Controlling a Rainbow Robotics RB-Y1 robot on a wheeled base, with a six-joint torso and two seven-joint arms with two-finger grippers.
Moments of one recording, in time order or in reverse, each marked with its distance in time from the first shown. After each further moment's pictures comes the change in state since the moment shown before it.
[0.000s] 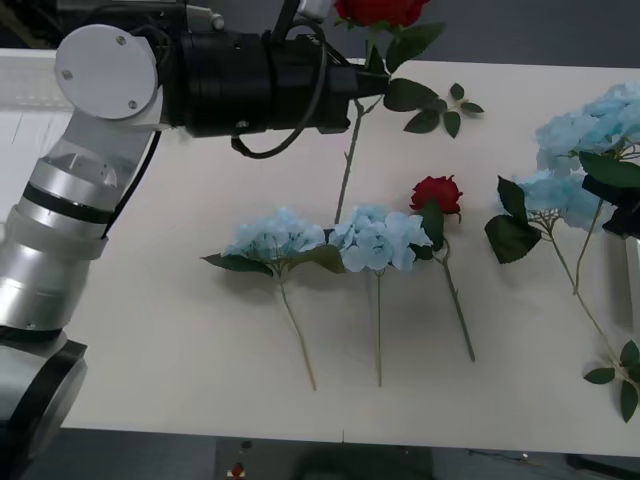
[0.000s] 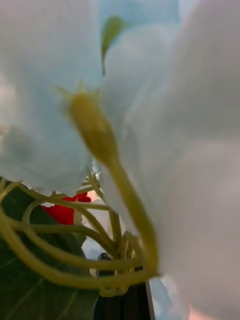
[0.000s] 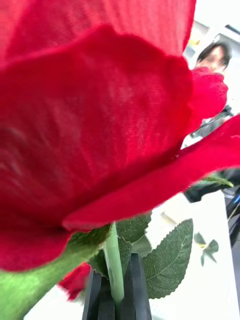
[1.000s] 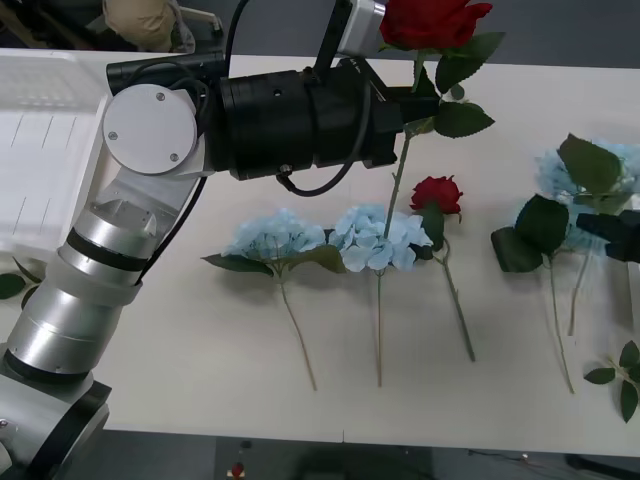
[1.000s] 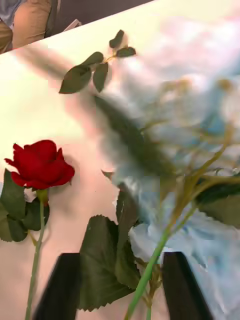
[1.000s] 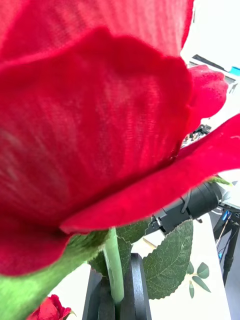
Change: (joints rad) right arm 0.000 -0.001 0.000 0.083 0.202 0.061 -0.464; left arm 0.091 -0.067 -0.091 -0.072 0.061 -0.131 -0.156
